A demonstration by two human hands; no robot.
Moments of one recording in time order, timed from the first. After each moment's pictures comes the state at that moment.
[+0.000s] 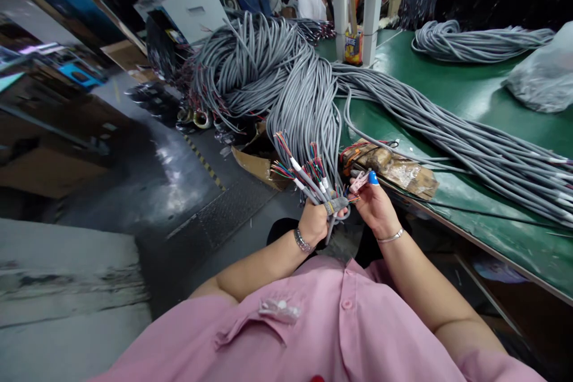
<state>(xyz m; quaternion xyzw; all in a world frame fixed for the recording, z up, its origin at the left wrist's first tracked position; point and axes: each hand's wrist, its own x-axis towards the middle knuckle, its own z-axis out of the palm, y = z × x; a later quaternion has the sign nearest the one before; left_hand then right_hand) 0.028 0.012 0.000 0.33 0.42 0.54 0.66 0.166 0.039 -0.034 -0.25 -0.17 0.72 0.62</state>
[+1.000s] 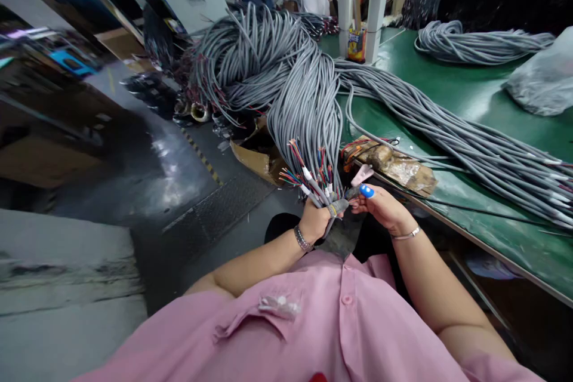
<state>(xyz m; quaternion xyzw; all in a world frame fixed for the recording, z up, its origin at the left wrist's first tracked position) 0.021 0.004 -0.023 0.40 0.44 0.53 0.60 0.201 0.030 -0.029 -0.35 -0.40 0.75 0.40</state>
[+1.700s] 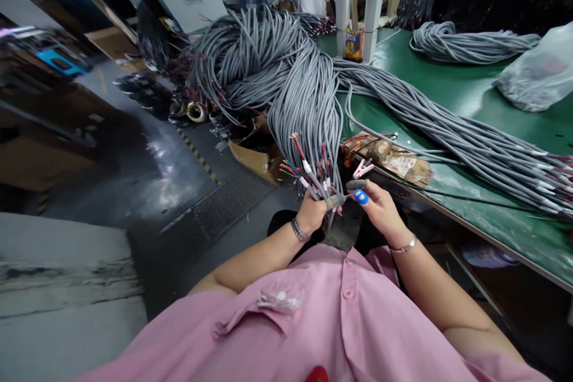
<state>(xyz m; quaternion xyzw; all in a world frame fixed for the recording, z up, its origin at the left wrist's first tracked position) 0.003 0.001 -0.024 0.46 0.42 0.50 0.60 0.177 -0.014 -0.004 -0.39 -0.59 0.48 0.51</state>
